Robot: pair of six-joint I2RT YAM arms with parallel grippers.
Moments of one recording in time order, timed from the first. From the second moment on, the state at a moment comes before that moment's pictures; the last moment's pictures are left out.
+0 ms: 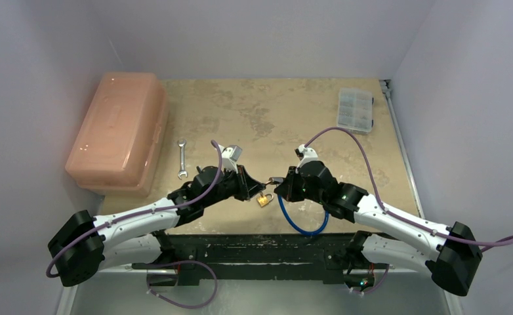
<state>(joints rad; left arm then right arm) -0.92 1.08 0.49 0.30 0.04 -0.79 0.88 0.99 0.63 -0.25 0.09 0.74</state>
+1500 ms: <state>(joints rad) -0.92 1.09 0.51 0.28 0.02 -0.79 0.88 1.00 0.62 -0.24 0.09 0.74</state>
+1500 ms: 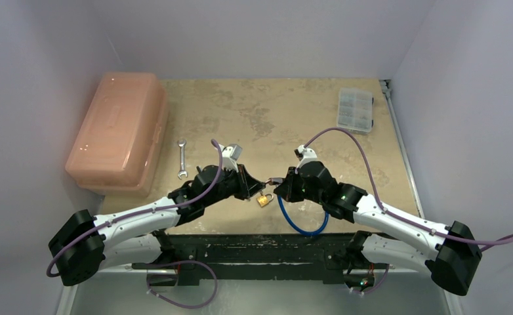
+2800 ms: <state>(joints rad) -0.92 1.11 0.57 0.14 0.04 -0.83 0.92 1.01 0.62 -0.23 0.13 0.71</state>
